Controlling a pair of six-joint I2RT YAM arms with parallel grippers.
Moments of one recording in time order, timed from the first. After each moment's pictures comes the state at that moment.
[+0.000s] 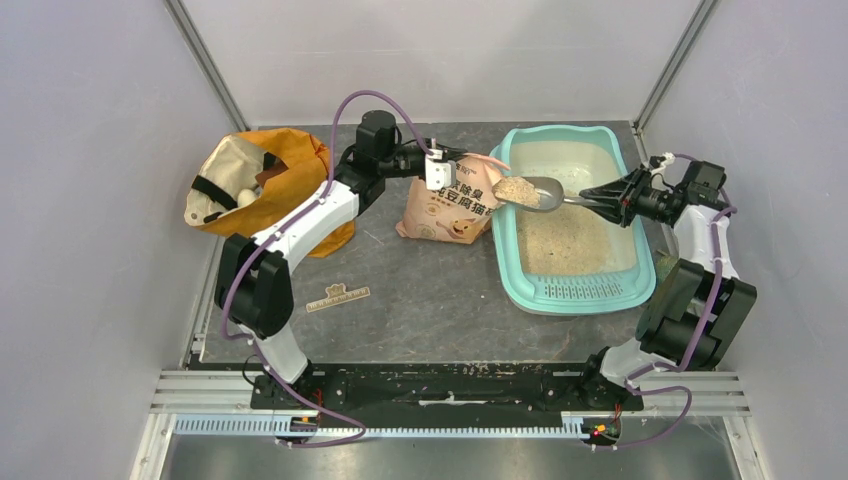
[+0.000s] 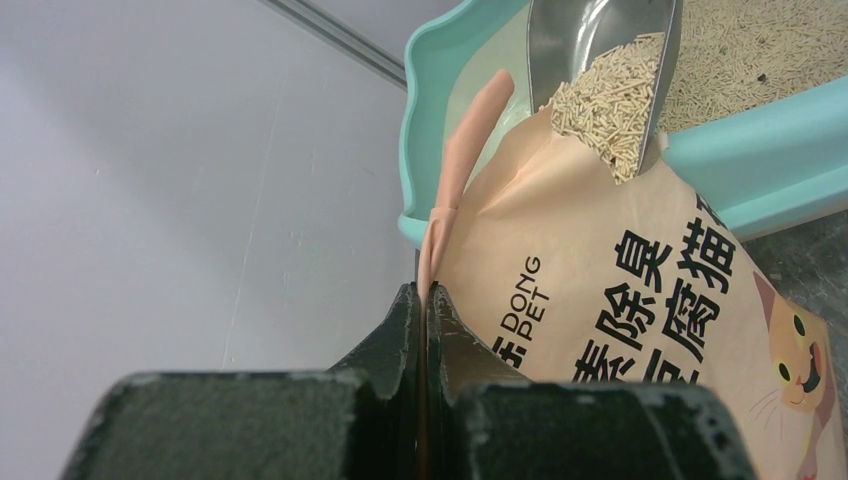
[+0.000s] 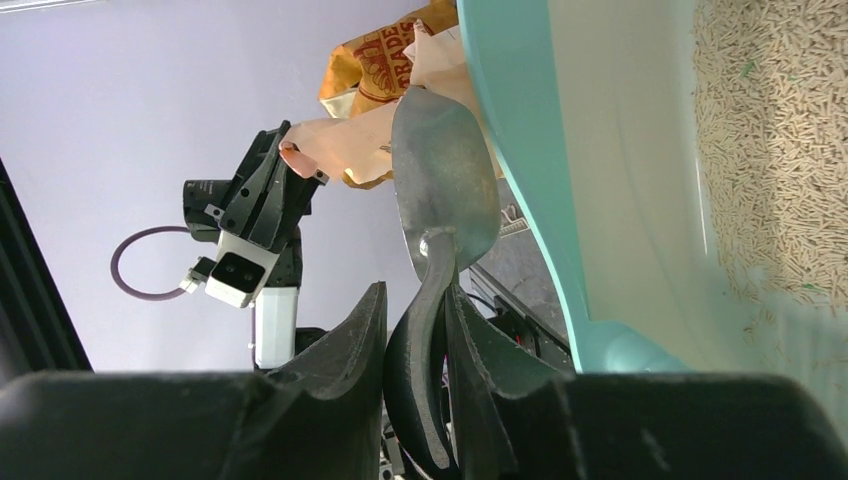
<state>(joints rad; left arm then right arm) -0.51 1.73 1.43 0.10 0.84 1.06 -0.48 1.53 1.14 -0.58 -1.27 0.62</state>
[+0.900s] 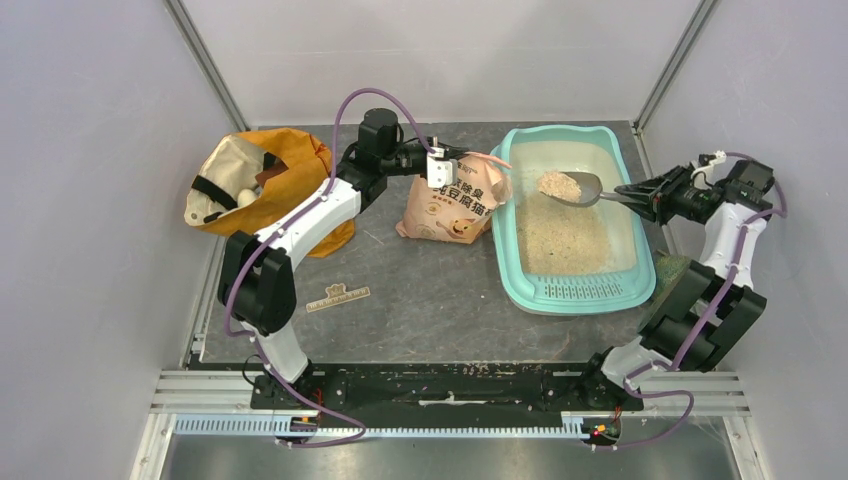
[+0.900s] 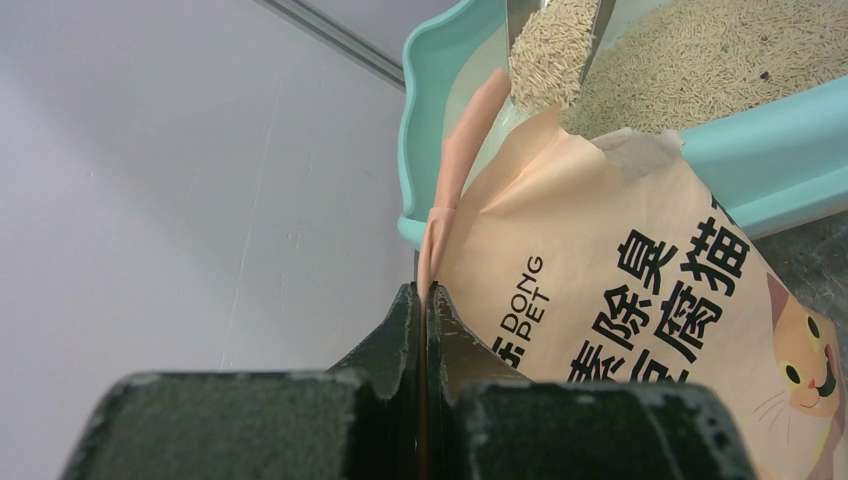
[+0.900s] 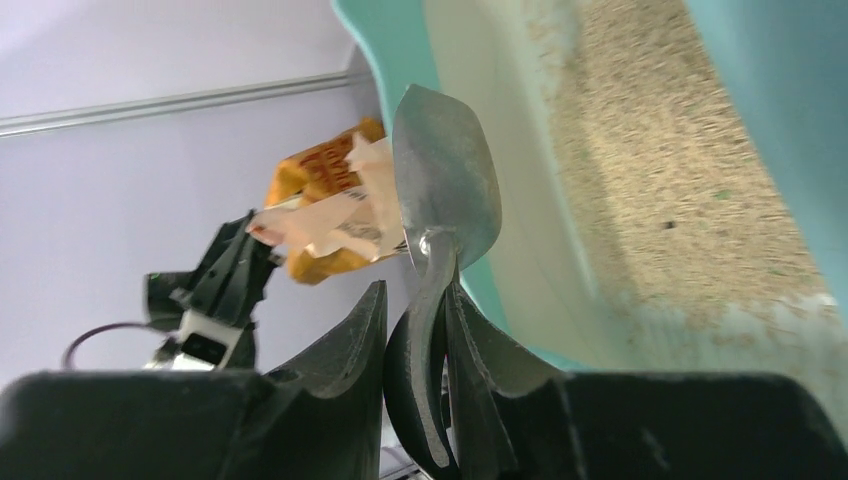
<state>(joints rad) -0.51 1.76 1.46 0.08 0.85 1.07 -0.66 1.53 1.25 -0.71 -1.14 0.51</state>
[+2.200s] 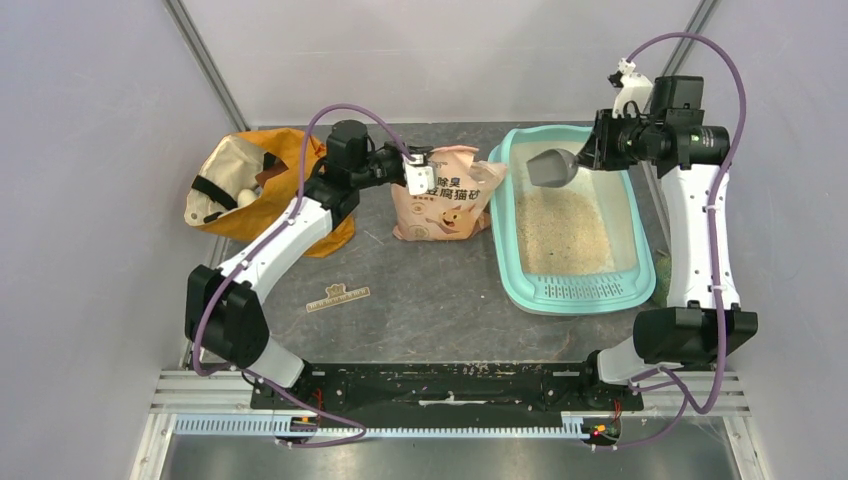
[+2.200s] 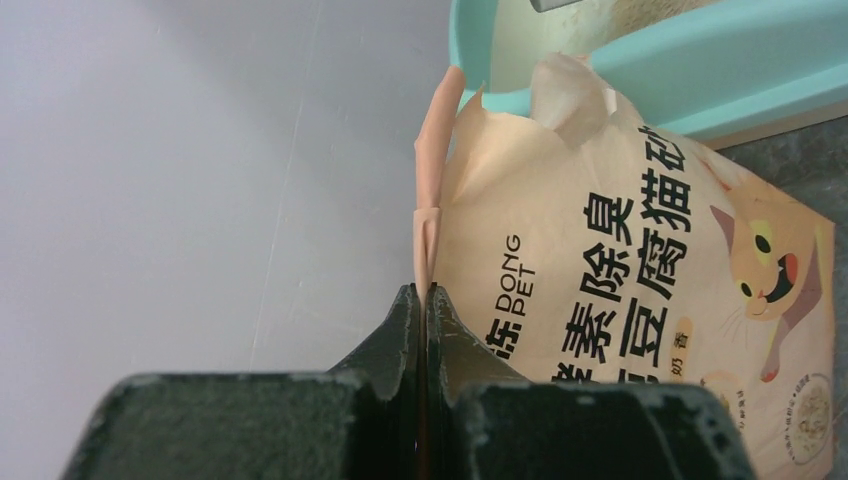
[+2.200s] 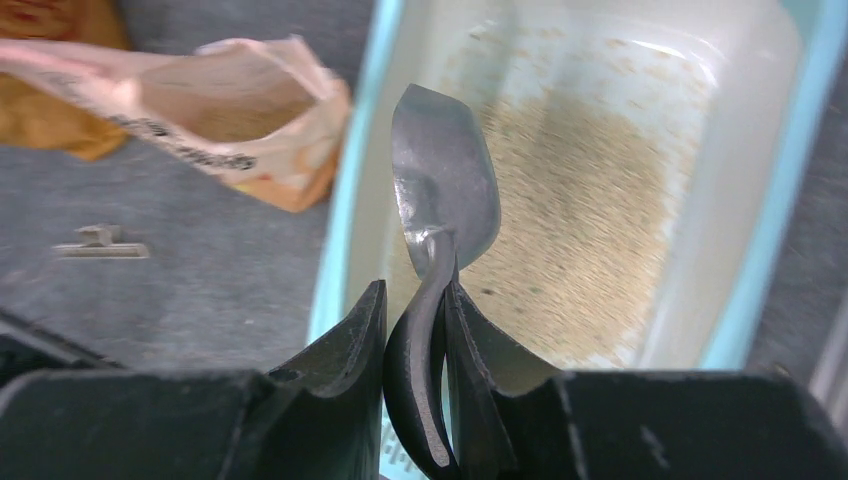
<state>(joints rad) -0.46 1.53 1.29 0.02 0.66 1.11 -0.10 1.51 1.81 -1.07 -0.40 -0.09</state>
